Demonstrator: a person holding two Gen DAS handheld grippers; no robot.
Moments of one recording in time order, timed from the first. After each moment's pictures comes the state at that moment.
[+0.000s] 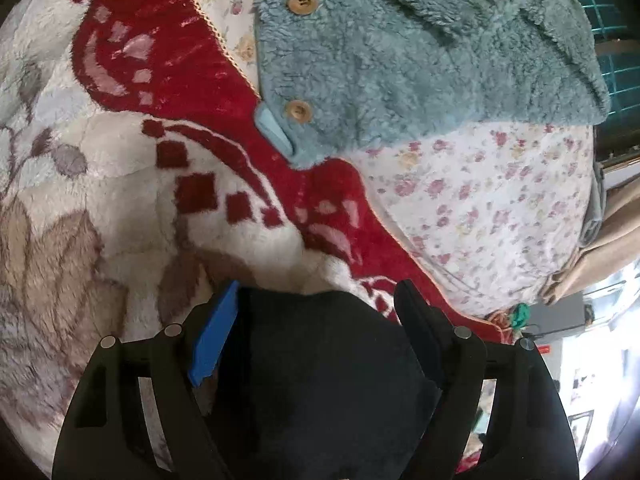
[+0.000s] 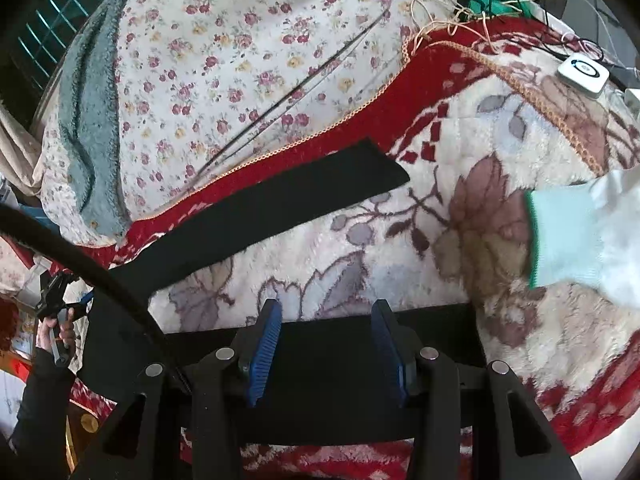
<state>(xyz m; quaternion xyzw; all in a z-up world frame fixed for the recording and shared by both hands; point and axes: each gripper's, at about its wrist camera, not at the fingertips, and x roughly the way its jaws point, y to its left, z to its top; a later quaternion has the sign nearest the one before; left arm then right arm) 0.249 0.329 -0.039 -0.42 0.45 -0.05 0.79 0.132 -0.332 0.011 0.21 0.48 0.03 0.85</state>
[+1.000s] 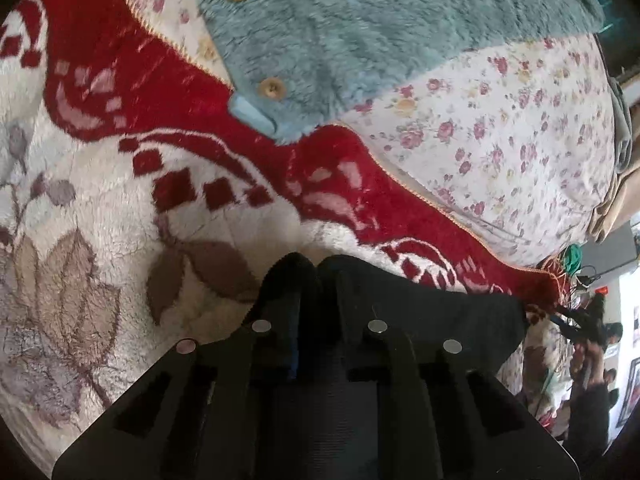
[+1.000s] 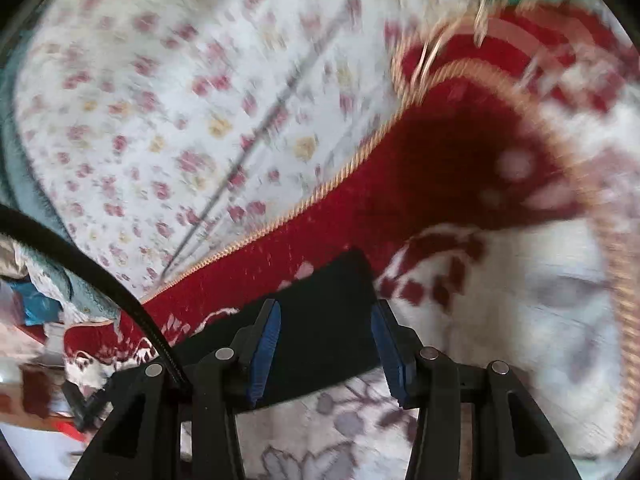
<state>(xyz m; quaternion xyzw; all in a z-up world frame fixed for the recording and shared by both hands) 0.256 0.284 -0.029 -0.28 0.49 -0.04 0.82 0.351 -0.420 -0.016 0.29 0.56 0.03 0.78</state>
